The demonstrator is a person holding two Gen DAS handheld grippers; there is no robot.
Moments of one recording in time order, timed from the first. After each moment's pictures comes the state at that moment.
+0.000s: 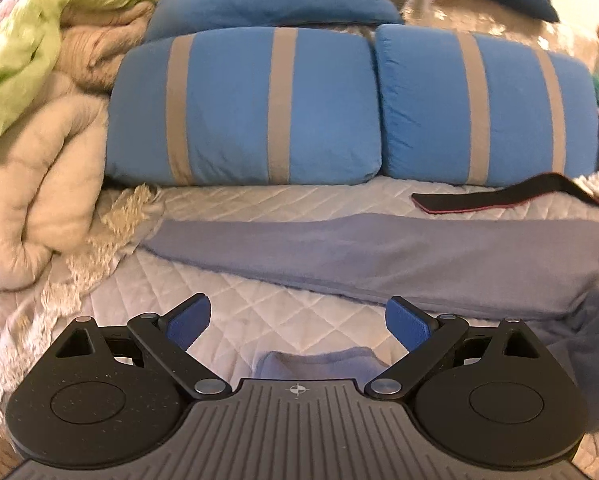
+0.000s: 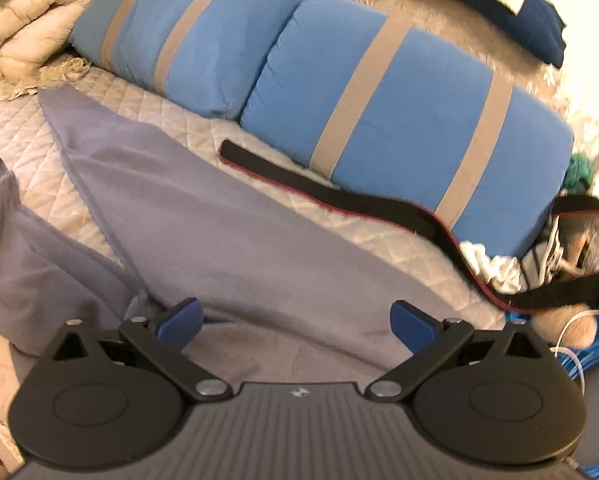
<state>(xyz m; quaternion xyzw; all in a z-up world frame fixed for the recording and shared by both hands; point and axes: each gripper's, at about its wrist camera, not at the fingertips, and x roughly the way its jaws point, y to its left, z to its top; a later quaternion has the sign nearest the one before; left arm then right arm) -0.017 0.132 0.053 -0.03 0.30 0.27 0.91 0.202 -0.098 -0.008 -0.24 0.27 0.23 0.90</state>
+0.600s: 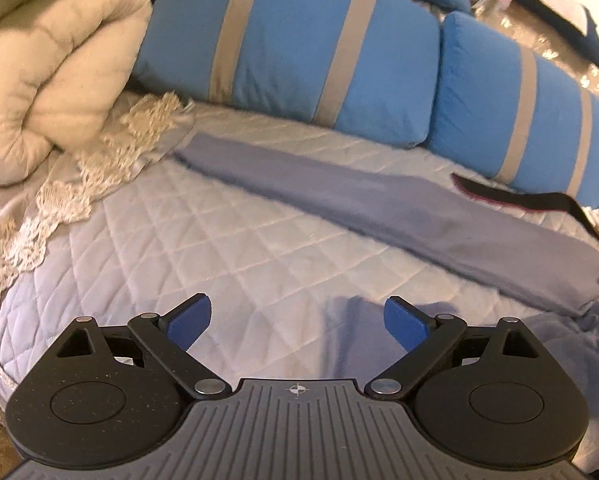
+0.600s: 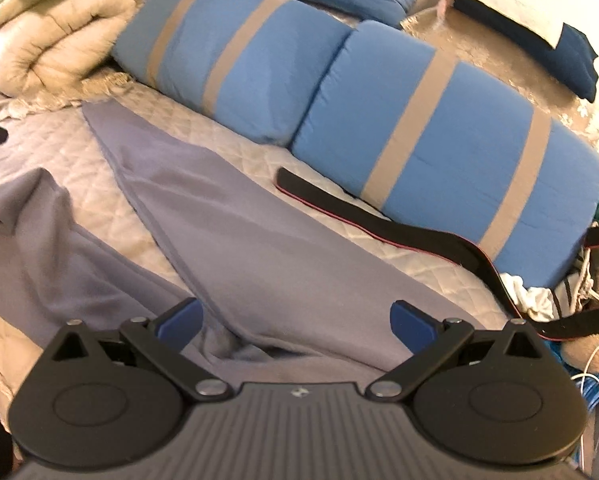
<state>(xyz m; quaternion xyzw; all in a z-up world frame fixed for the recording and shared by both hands) -0.070 0.239 0.009 -0.15 0.34 0.24 0.90 0.171 -0.055 0.000 -0.24 0.25 0.29 0.89</state>
